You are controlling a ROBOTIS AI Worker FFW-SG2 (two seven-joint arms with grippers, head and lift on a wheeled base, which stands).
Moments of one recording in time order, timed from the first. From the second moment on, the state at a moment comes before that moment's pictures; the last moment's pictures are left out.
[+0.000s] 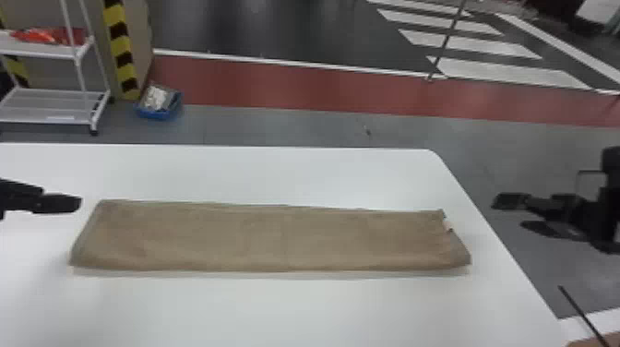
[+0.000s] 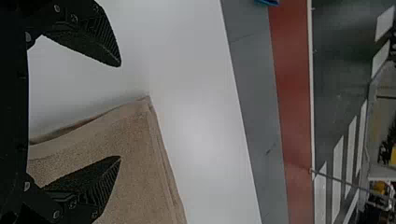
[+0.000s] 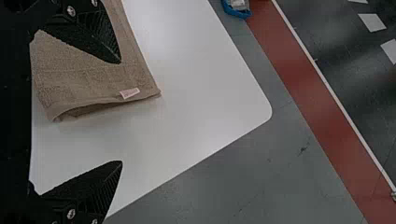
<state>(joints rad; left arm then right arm) -0.35 0.35 0.07 -1.61 -0.16 1.11 -0.88 -0.42 -0.46 -0.57 -1.51 0.21 1.49 0.84</state>
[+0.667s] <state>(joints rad) -0.38 0.24 0.06 -1.58 -0.02 1.12 -0.53 -0.41 -0.41 -0.55 -1.46 0.20 1.18 0.51</state>
